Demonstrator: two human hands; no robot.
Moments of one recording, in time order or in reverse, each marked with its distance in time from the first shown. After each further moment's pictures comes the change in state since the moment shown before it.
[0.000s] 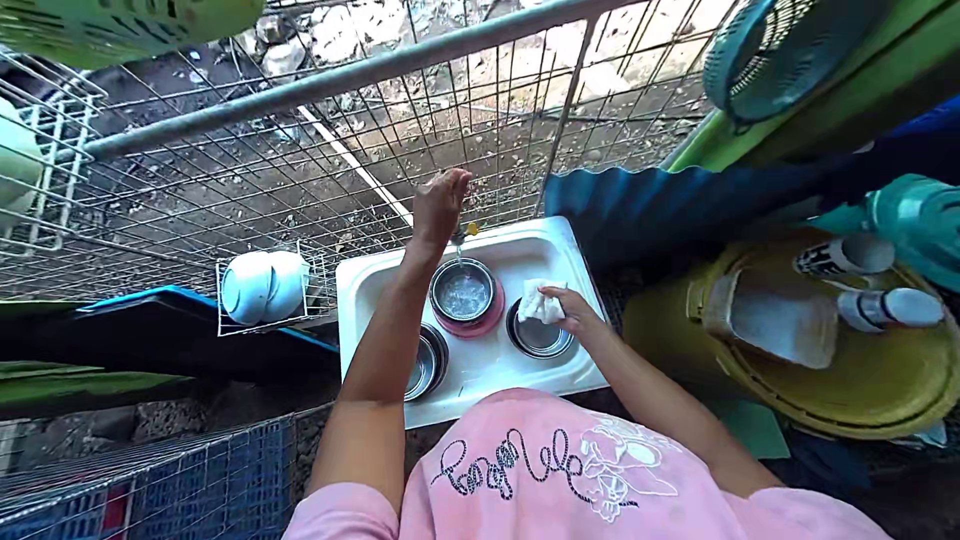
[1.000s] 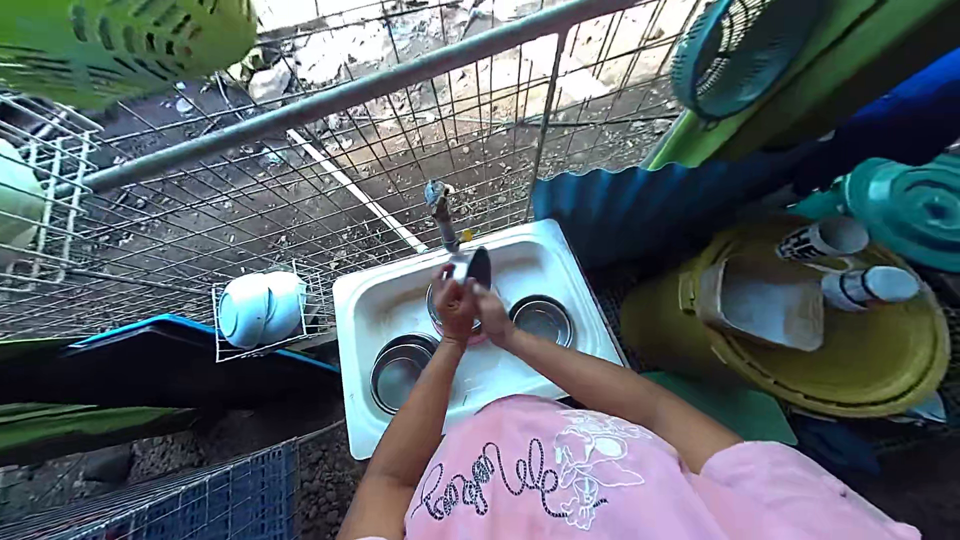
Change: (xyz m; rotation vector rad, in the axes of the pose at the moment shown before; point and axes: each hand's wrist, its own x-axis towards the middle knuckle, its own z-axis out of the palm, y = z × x) left_hand -0.148 -0.044 0.108 -0.535 0.451 -0.067; right_hand -0.003 0.064 0.107 -0.385 -0.273 -0.567
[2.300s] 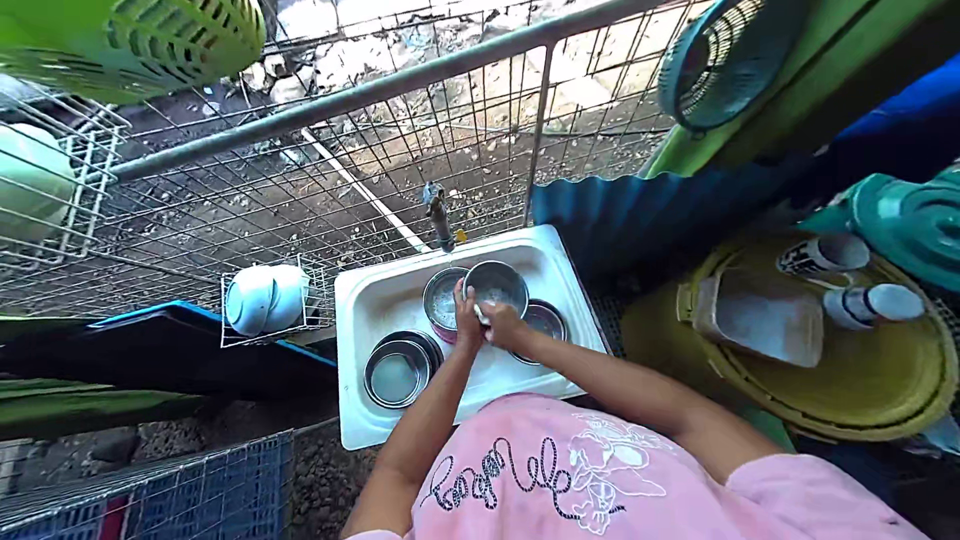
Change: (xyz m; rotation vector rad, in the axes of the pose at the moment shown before) left_hand -0.027 0.008 0.028 -0.228 -0.114 -0.763; right_hand -0.020 -0.020 -0.055 -0.899 -0.391 -0.182
